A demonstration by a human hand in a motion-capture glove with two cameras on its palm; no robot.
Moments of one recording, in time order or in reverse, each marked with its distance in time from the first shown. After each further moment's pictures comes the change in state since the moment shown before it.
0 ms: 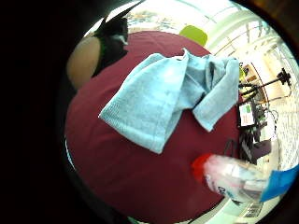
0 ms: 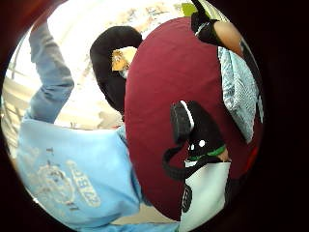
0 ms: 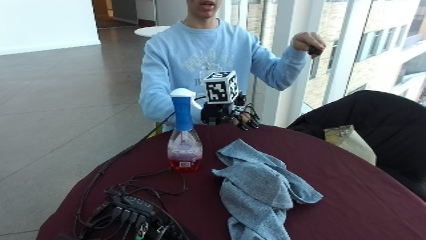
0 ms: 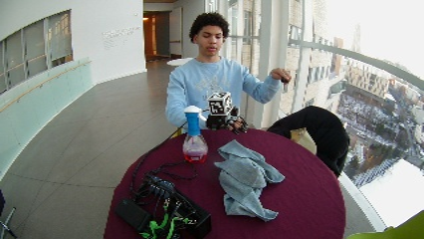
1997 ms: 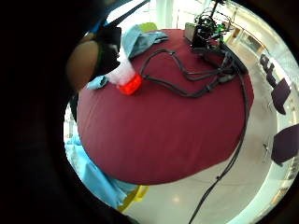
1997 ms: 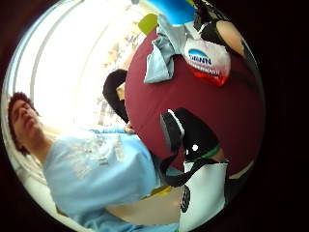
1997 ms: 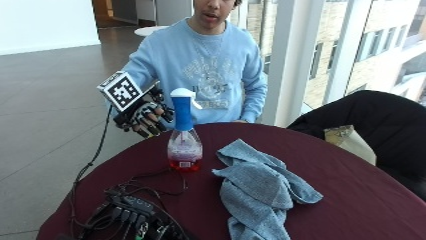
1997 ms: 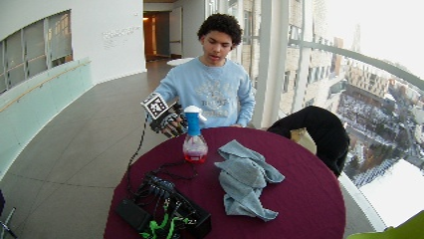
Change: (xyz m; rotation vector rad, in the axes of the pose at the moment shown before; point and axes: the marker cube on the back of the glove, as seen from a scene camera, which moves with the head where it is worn) arm 0.155 0.218 -0.066 0.231 -0.321 0.601
